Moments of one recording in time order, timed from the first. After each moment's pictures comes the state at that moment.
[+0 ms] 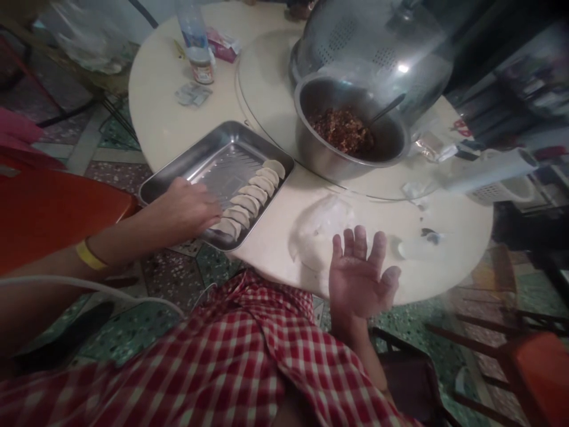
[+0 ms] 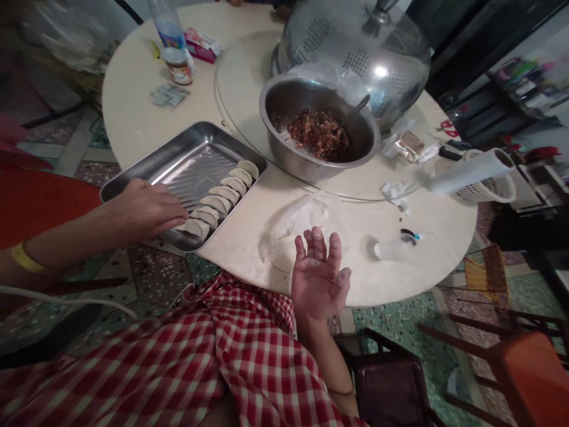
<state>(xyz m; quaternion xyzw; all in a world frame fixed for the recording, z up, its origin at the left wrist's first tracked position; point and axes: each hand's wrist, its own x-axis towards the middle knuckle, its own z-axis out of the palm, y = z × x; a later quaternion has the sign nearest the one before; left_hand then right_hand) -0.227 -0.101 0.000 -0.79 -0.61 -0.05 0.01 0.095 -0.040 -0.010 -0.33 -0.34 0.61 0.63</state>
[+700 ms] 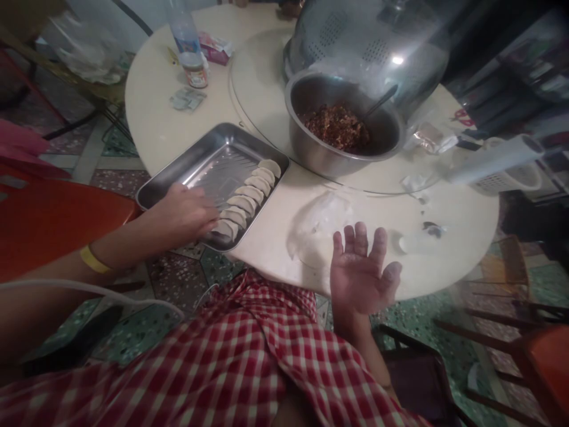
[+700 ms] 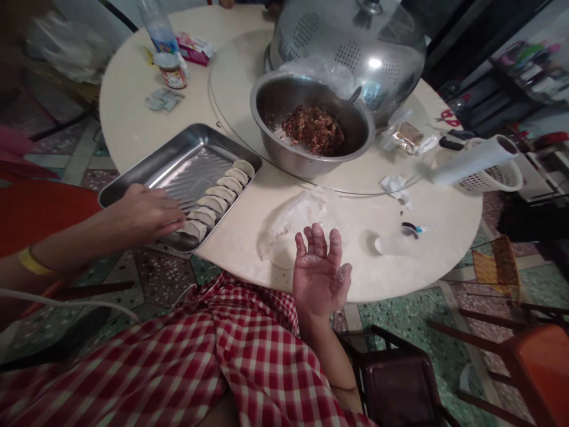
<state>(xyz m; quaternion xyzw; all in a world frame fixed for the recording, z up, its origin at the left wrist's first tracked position) -0.224 -0.100 0.005 -0.81 -0.58 0.03 0.01 0.099 -0.037 -0.011 -0.32 -0.32 0.62 0.64</state>
